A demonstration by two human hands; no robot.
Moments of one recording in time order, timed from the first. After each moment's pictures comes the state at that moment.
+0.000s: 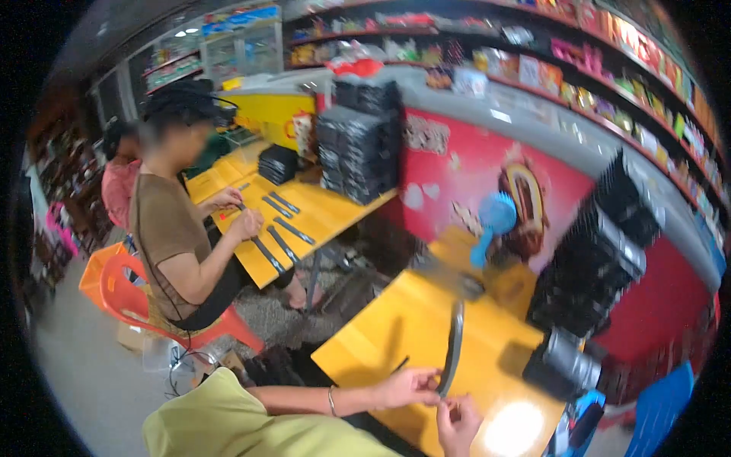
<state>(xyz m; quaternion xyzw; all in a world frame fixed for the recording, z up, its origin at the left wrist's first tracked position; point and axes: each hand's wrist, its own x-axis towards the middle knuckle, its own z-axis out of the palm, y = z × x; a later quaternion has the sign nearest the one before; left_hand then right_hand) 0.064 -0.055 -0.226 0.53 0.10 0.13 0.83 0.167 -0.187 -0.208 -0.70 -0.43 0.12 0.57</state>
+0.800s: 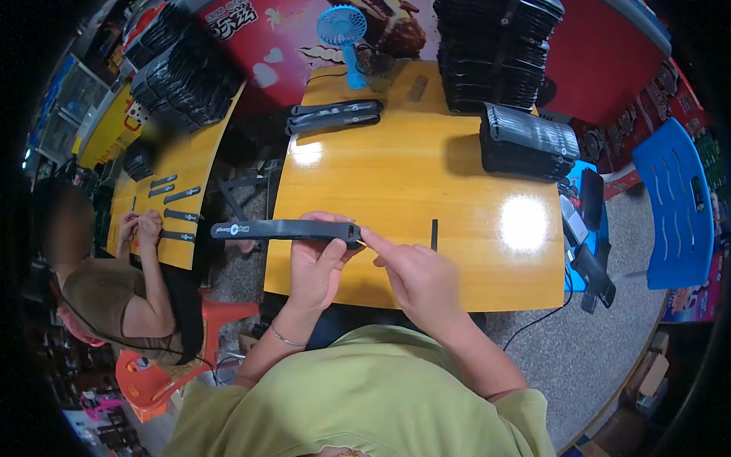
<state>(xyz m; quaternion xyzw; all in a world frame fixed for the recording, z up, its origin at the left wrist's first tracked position) 0.050 -0.052 -0.200 0.45 0.11 0.32 0.82 0.153 -0.184 -0.175 -0.72 -0.52 0.02 0.45</state>
